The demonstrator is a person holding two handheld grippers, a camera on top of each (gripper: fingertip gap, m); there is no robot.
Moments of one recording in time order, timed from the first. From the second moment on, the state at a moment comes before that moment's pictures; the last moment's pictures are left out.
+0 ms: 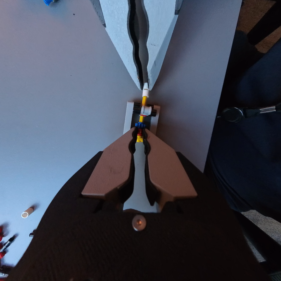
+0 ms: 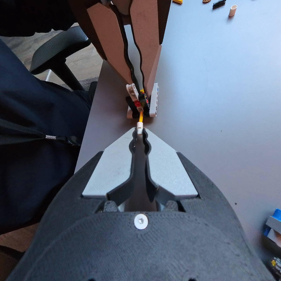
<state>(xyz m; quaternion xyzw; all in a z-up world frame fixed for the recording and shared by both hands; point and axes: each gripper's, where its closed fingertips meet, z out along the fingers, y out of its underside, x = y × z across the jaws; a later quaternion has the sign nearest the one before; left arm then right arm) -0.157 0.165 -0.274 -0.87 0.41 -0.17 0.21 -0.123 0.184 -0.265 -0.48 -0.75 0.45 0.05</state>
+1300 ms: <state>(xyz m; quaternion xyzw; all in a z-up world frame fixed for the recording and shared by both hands) -0.143 0.167 -0.274 -0.87 0.40 -0.17 0.22 -0.120 0.184 -0.263 -0.46 -0.78 0.42 0.09</state>
